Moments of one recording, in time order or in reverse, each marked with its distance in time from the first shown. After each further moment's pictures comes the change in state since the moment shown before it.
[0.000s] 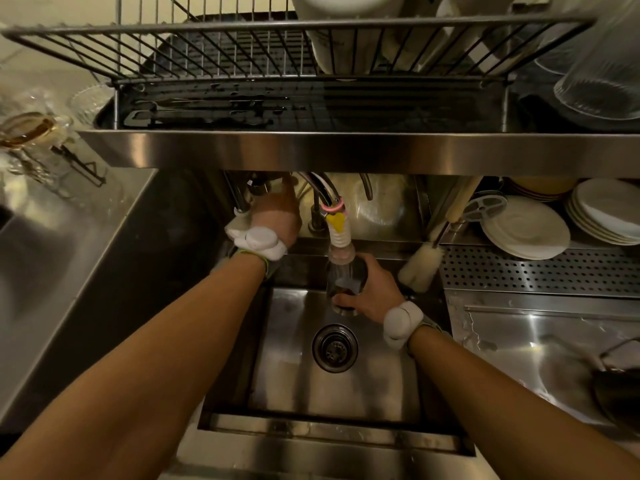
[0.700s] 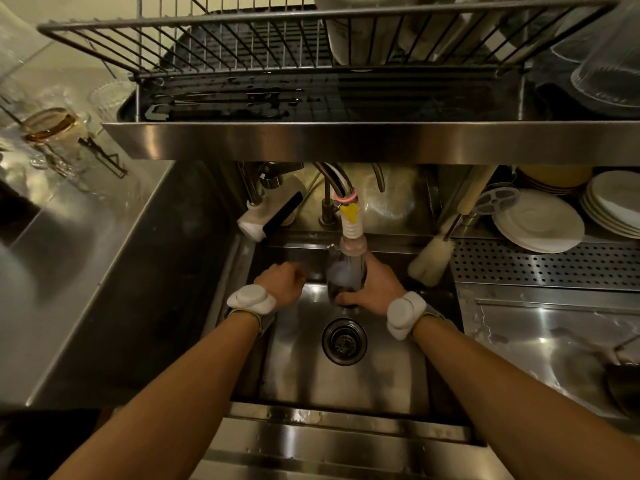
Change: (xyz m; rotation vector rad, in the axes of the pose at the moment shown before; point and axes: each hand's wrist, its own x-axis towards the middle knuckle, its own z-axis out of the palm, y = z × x) left_hand -0.081 -0.055 0.048 -0.105 -0.405 0.050; right_hand 0.001 -0.005 0.008 -0.030 -0.111 -0.012
